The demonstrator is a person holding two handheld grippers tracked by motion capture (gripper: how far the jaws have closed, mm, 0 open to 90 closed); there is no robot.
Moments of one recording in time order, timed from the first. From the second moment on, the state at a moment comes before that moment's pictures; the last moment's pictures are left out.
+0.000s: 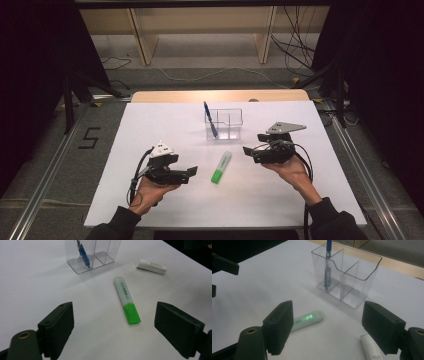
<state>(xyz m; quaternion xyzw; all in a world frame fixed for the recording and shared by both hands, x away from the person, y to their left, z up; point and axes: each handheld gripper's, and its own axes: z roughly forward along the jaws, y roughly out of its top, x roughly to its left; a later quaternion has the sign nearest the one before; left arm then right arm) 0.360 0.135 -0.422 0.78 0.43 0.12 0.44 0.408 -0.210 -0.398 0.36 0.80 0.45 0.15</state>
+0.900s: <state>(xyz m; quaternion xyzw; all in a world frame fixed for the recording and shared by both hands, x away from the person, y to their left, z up) 0.380 0.087 -0.430 0.82 0.42 0.09 0.37 0.389 -0.223 -0.409 0.36 0.80 0.45 0.15</state>
